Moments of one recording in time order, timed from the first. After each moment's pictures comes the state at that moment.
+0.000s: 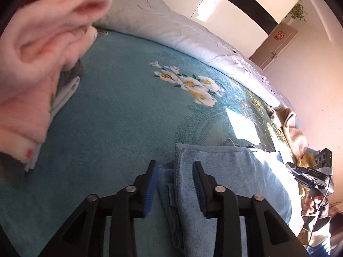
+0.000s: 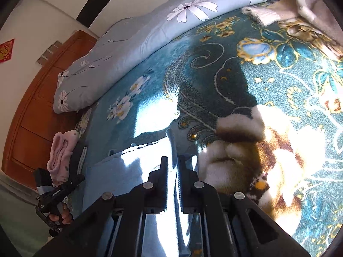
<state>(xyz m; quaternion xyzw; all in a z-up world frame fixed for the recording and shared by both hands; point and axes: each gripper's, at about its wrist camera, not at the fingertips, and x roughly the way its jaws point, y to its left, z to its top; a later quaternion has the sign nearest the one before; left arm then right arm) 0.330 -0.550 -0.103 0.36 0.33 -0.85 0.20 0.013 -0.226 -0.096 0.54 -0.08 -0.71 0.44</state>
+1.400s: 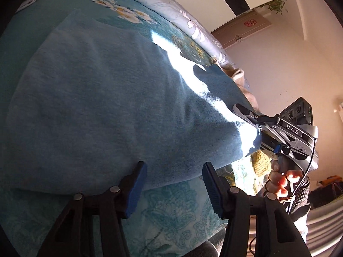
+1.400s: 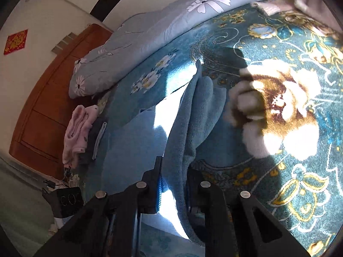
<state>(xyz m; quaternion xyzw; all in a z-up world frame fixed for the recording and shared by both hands) 0.343 -0.378 -0.139 0.36 0.45 -0.81 0.02 0.118 -0.214 -0.071 0.54 -0.06 -0.70 0.46</state>
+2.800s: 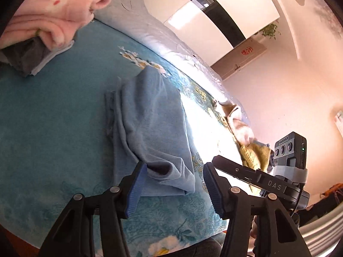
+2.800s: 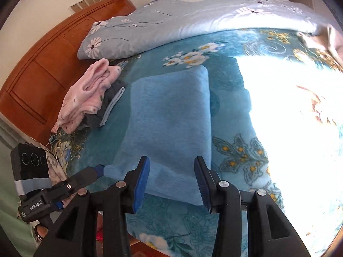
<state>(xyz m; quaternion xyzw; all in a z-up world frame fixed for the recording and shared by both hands) 0.424 -0.432 -0.083 0.29 0.43 -0.85 0.08 0.241 -0.267 -0.043 0.51 0.04 -0.72 0.48</state>
